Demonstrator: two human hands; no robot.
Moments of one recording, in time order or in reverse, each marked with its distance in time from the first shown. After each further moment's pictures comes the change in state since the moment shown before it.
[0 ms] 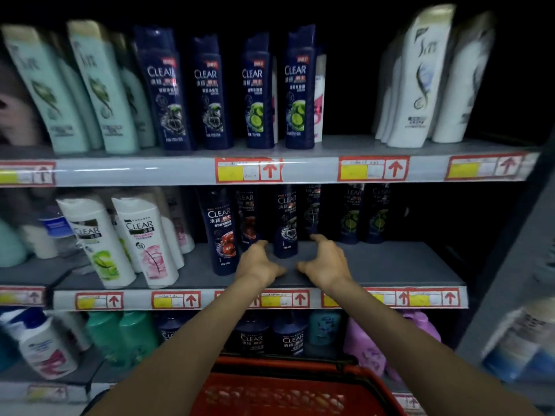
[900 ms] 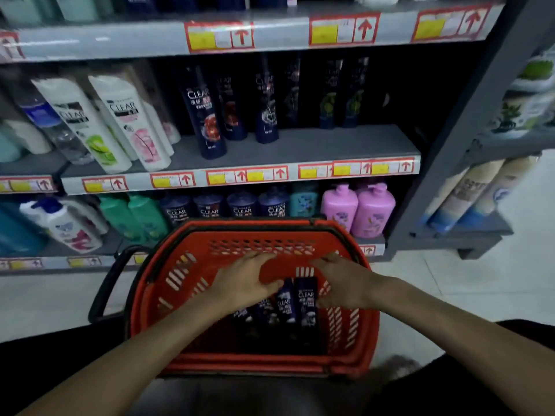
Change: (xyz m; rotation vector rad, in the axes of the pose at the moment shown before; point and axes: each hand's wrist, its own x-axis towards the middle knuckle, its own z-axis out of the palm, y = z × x) left_hand -0.215 -0.135 0.050 0.622 -0.371 0.251; right_hand -0.241 0.113 -0.018 -0.540 -0.746 -0.123
